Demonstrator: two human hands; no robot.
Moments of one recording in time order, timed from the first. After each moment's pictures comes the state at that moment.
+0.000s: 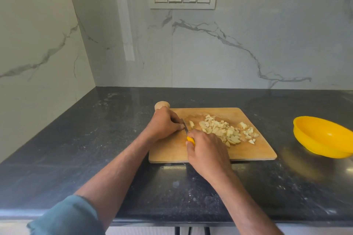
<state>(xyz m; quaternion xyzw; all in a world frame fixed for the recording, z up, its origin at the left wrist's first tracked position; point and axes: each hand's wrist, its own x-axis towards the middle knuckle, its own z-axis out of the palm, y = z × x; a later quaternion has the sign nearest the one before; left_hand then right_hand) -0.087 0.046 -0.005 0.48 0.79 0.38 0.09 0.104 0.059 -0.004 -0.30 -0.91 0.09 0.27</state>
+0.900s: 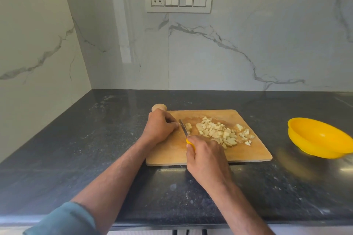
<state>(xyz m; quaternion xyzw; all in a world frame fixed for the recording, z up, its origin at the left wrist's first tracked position) -0.085 0.046 -0.011 0.43 0.80 0.42 0.04 0.113 0.053 -0.010 -0.28 -0.90 0.10 0.31</state>
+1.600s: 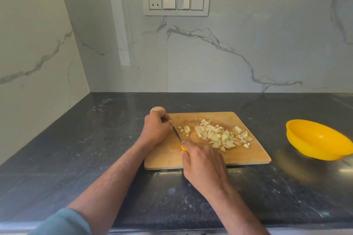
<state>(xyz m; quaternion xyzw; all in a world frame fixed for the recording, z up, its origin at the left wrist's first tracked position) -0.086 0.046 -0.010 0.41 0.78 0.47 0.04 0.112 0.052 -0.011 -0.27 -0.92 0.06 0.28</state>
